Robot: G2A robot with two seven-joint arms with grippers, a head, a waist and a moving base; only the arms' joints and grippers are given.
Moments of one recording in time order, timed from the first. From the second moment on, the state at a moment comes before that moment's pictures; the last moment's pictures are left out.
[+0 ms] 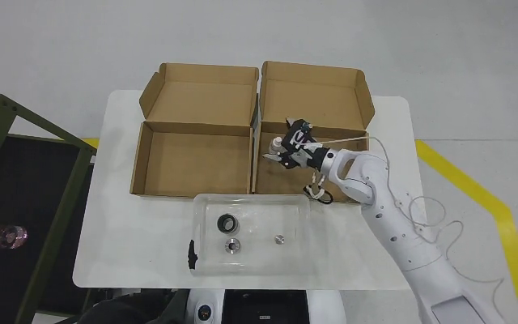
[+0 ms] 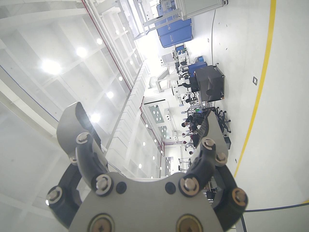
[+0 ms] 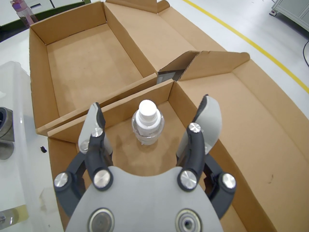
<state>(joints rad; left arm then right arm) -0.19 -0.18 -0.57 -1.44 2.04 -0.23 0.13 -0.91 -1.22 1.05 -1.47 -1.21 -0.60 0.25</state>
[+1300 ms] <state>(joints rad) -0.19 -0.18 -0.57 -1.44 2.04 -0.23 0.13 -1.36 -1.11 1.13 -2.09 -1.37 -0.95 0.56</state>
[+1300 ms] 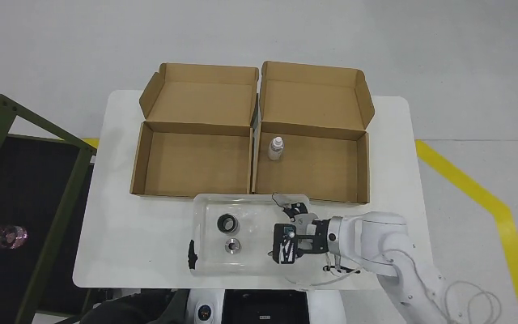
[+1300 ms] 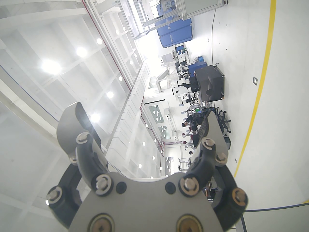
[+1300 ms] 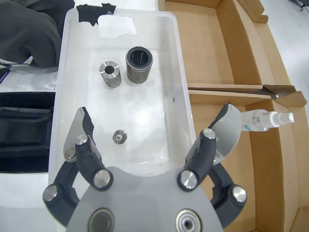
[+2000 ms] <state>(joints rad) -0.19 -0.18 -0.57 -1.44 2.04 -0.23 0.13 -1.32 -1.10 1.01 -2.05 -1.53 -1.00 0.71</state>
